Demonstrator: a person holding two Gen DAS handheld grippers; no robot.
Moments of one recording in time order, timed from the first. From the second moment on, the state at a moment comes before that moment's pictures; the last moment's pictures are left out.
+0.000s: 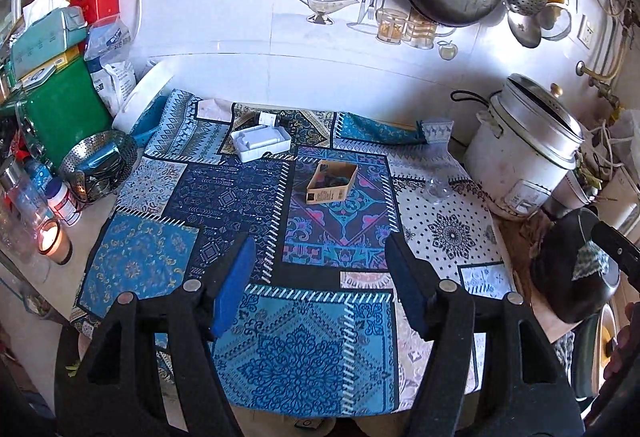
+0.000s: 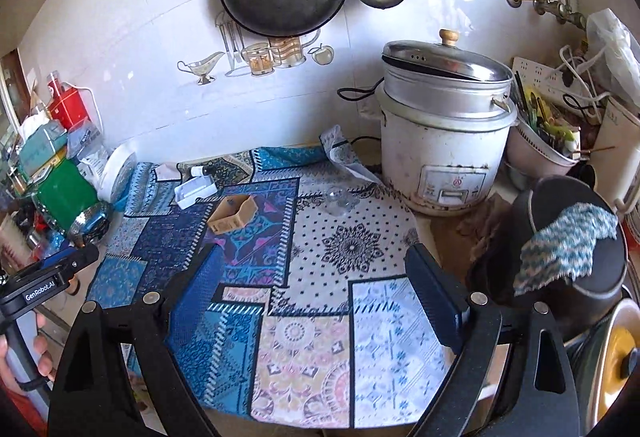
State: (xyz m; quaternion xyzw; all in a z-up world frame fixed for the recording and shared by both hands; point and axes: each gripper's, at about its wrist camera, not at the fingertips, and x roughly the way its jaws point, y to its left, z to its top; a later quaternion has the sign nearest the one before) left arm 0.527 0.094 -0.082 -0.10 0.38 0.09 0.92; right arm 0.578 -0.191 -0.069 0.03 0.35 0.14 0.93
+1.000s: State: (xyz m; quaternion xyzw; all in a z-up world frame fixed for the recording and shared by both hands) left arm 0.799 0.165 -0.248 -0.09 0.54 -0.03 0.84; right arm 0.819 -0.132 -0.229 0.10 0.51 0.01 0.85
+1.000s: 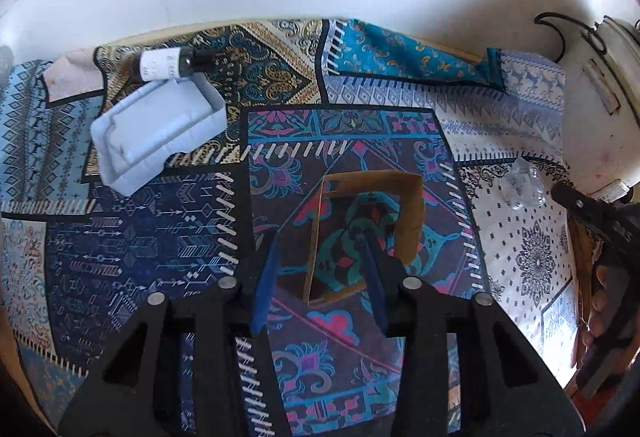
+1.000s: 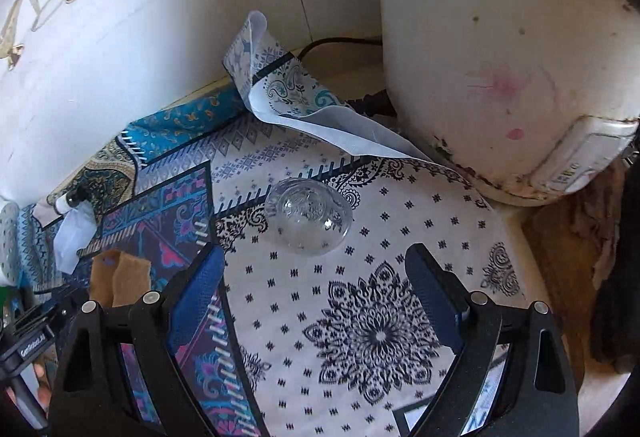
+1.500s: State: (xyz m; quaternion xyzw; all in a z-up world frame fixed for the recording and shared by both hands) left arm 0.811 0.162 -0.273 -0.12 0.54 -0.04 0.83; right arm 0.839 -0.121 -0.259 0.06 0.51 0.01 0.85
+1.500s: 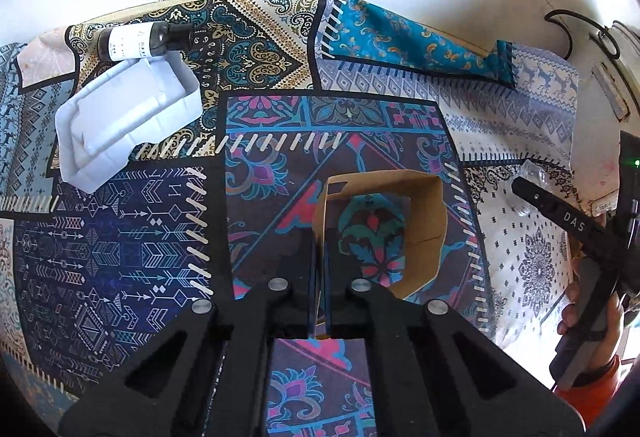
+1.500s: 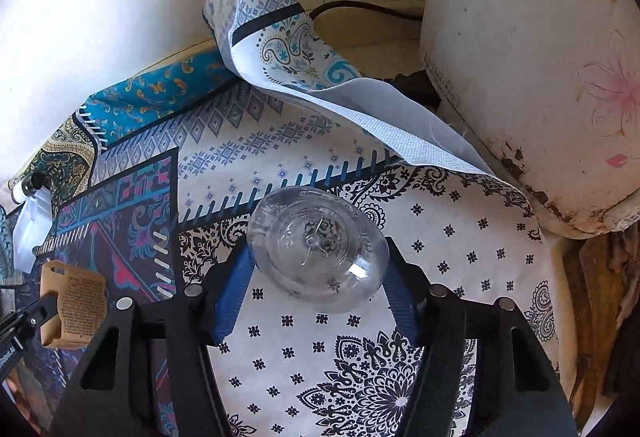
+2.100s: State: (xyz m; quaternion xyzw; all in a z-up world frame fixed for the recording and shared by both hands) left arm 0.726 0.117 -0.193 -0.11 0.46 0.02 0.88; right arm 0.734 -0.141 -0.180 0.02 0.47 0.13 0.87
